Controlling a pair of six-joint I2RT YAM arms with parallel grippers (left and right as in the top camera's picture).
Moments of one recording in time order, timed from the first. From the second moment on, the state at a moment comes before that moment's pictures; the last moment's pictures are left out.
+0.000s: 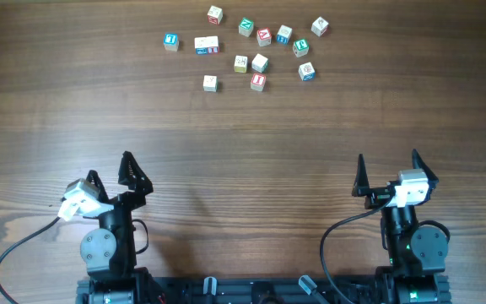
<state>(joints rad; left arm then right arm) 0.11 0.01 0.01 -0.06 -0.11 -0.54 0.04 0.01 0.01 0.00 -0.01 -0.12</state>
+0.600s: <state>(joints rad) 0.11 0.01 0.01 -0.04 -0.09 -0.54 0.04 0.01 0.01 0.00 -0.01 -0.12</state>
